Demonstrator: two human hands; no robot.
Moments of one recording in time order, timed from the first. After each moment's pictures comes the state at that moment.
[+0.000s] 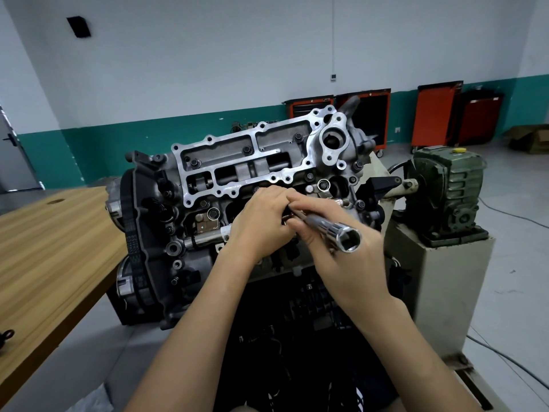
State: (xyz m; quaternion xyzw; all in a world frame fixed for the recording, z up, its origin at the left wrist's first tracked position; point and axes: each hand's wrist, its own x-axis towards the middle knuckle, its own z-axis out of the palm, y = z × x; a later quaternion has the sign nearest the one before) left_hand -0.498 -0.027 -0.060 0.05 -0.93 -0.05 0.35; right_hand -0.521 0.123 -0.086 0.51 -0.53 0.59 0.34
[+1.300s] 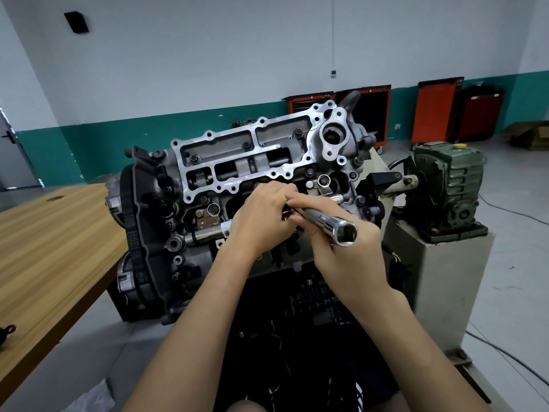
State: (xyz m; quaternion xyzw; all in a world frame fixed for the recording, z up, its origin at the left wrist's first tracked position) left_hand -0.495 -0.025 -0.059 0.05 -0.93 -0.04 0.35; right_hand -0.521 0.123 -0.085 0.52 -0.55 0.56 0.33
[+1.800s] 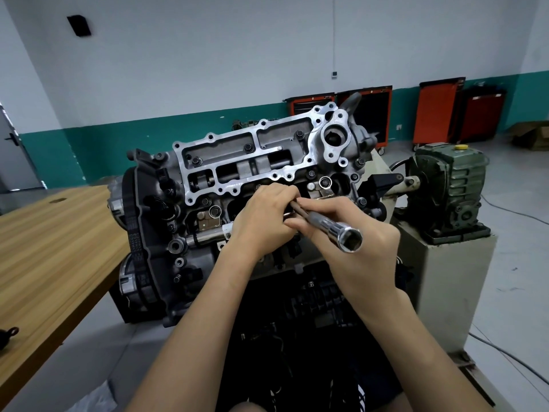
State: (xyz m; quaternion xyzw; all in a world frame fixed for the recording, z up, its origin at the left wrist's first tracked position) left_hand -0.497 -0.025 -0.059 0.05 -0.94 -0.01 0.34; right_hand -0.524 0.128 -0.082 0.49 -0.52 0.58 0.38
